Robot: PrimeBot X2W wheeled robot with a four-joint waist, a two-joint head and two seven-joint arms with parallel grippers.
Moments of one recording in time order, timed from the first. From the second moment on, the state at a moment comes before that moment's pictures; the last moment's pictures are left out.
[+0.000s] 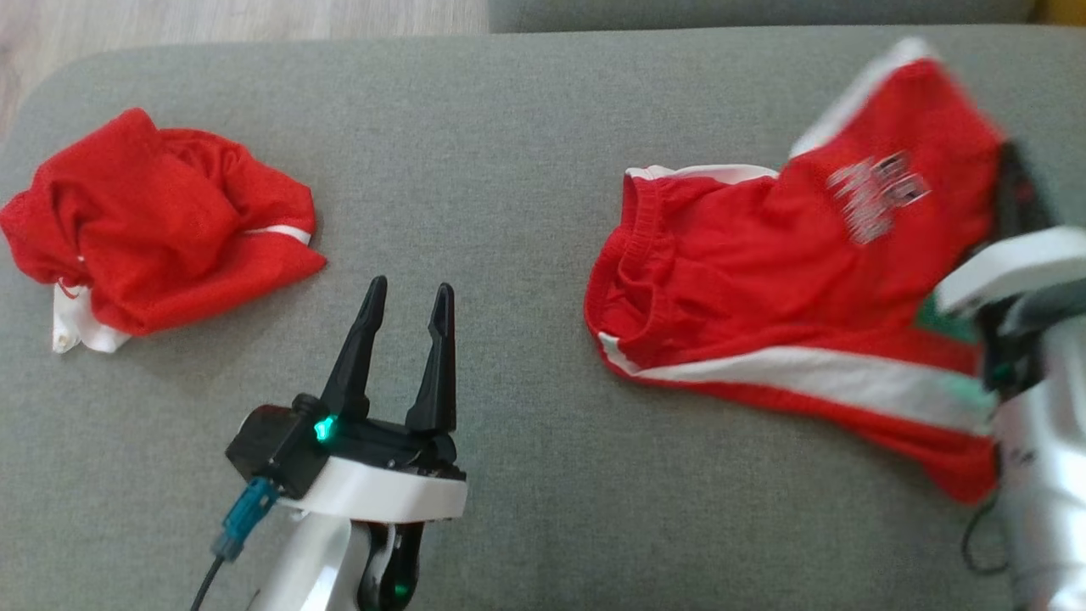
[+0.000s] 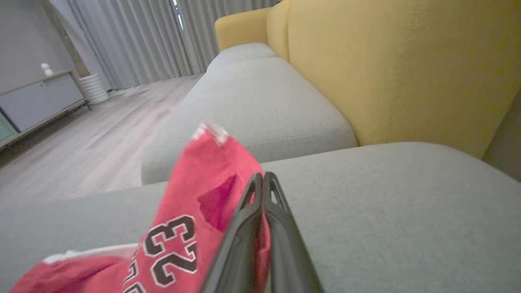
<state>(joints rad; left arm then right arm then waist) -0.17 0.05 -0.35 0.12 -0.40 -0.09 -0.26 -0.56 -0.16 -0.18 0.65 0.18 0.12 -0.09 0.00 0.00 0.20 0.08</state>
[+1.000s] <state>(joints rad) -0.18 0.05 -0.31 0.11 -0.40 -0.09 -0.26 -0.43 -0.06 -0.27 0.47 -0.02 0.12 -0.23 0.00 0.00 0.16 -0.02</state>
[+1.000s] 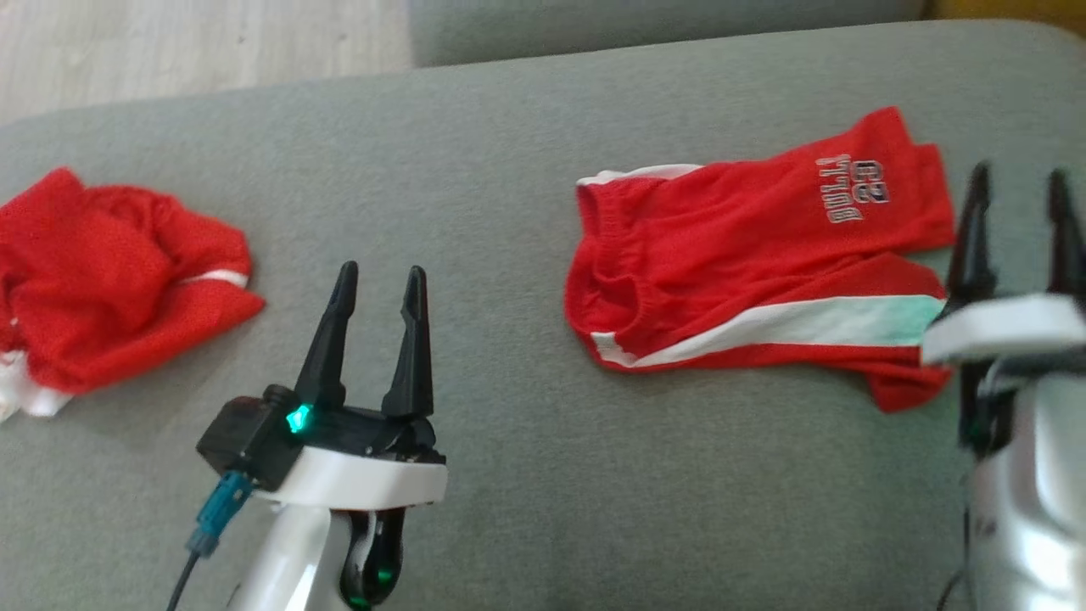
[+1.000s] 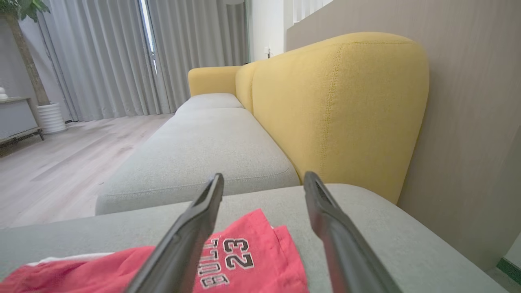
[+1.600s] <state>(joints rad) -0.18 0.05 -0.33 0.17 -0.34 -0.12 -0.26 -0.15 -0.05 -0.06 0.33 0.17 0.12 -0.25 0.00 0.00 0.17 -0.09</state>
